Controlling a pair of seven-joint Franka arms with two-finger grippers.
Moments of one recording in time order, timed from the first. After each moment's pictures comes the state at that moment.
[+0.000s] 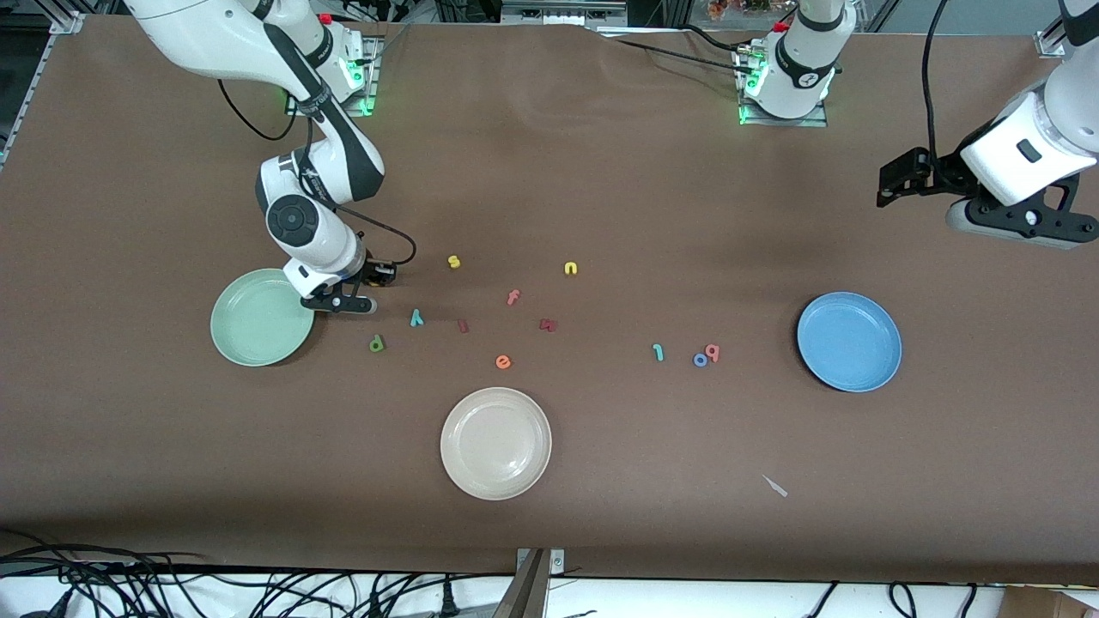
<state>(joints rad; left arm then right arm) 0.15 0.06 -0.25 -1.55 -0.04 1.48 0.05 0.16 0.41 0.17 -2.18 -0.09 2.43 0.46</state>
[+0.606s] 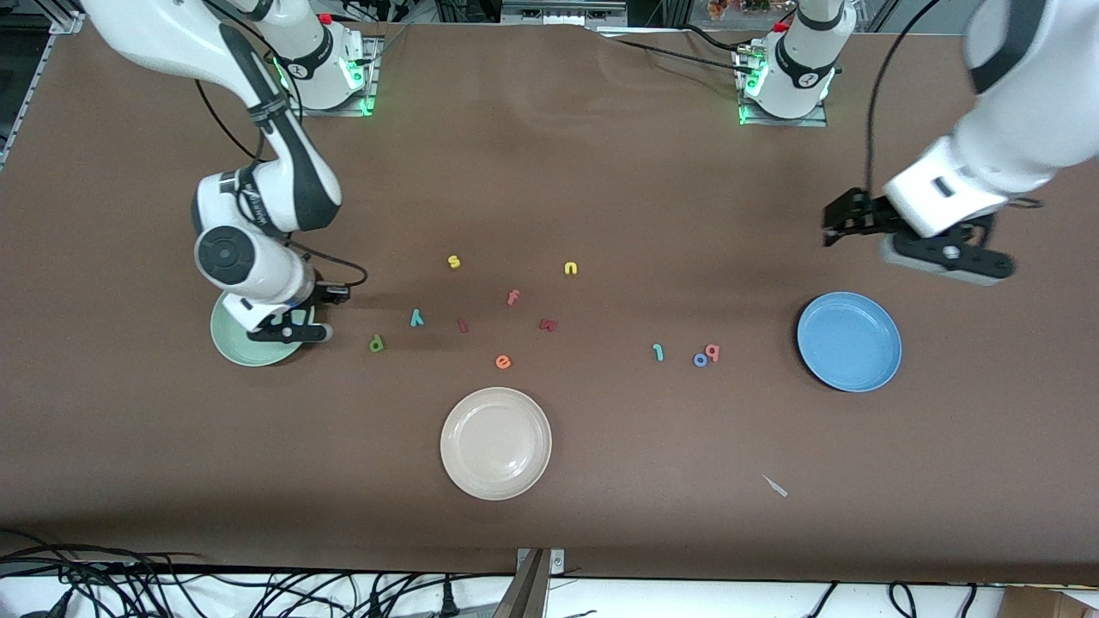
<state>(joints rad) 0.02 0.06 -0.26 -1.75 -0.04 1.83 -0.01 0.10 0.41 0.08 -1.99 -0.10 2.22 0.18</state>
